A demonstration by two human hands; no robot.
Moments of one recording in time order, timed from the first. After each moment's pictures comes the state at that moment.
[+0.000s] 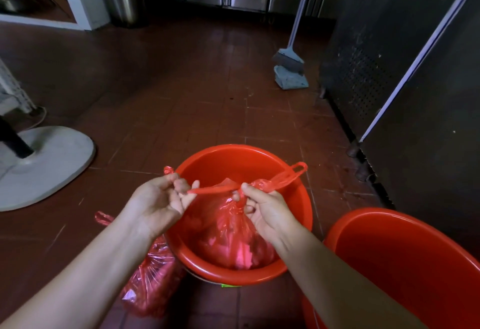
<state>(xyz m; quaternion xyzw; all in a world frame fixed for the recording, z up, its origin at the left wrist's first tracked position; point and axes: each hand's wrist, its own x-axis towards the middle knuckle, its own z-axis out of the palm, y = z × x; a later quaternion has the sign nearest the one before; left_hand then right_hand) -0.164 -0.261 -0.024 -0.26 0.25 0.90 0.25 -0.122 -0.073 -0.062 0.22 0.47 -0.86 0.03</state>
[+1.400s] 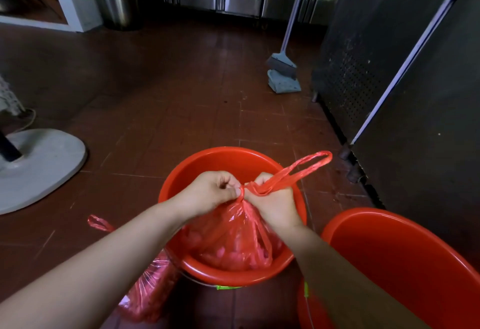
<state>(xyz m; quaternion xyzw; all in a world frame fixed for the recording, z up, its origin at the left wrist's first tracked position) -0.175 -0.205 -0.038 0.23 0.78 0.55 0.19 -0.118 -0.055 -0.056 0.06 0.74 -0.65 -0.16</state>
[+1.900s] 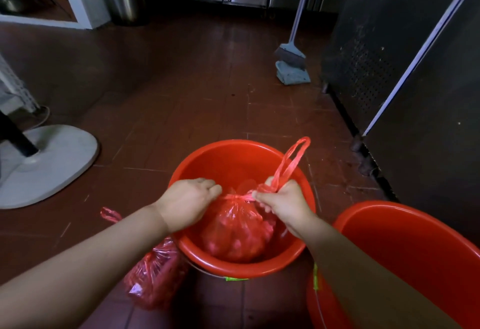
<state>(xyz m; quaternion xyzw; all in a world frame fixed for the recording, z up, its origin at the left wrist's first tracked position) -0.171 -0.256 -0.056 0.49 0.86 0.02 -0.11 -0.113 -0.040 -0.068 0.12 0.75 -0.64 -0.04</state>
